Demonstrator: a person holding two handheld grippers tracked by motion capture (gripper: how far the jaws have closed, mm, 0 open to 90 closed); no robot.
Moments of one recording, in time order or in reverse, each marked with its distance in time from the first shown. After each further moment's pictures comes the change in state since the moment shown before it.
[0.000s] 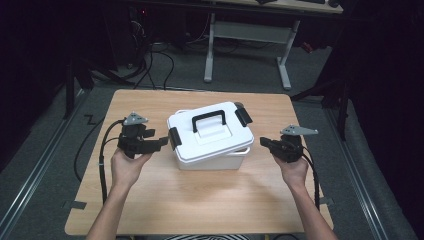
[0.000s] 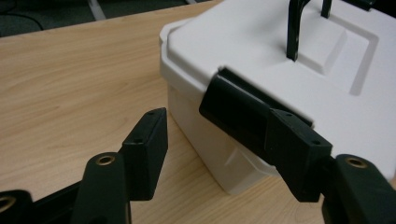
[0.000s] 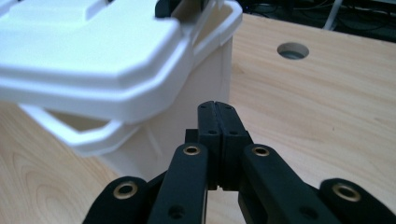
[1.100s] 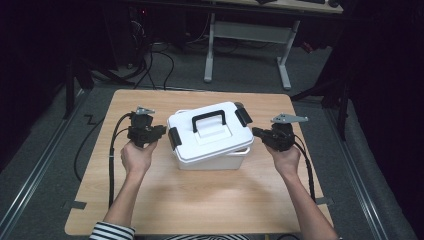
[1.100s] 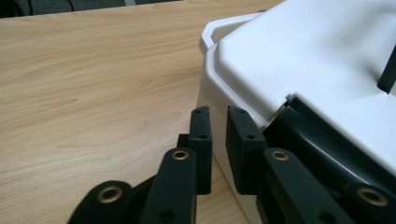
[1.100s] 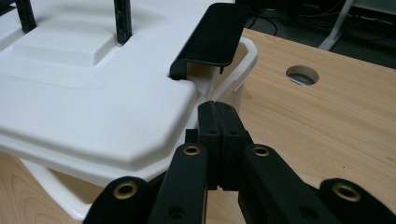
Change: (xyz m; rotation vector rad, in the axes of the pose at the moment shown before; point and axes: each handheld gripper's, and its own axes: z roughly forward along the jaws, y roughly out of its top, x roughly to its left) left arm 0.015 0.019 0.043 0.043 0.079 -0.087; right arm 0.008 0.031 0.017 0.006 0.011 -0.038
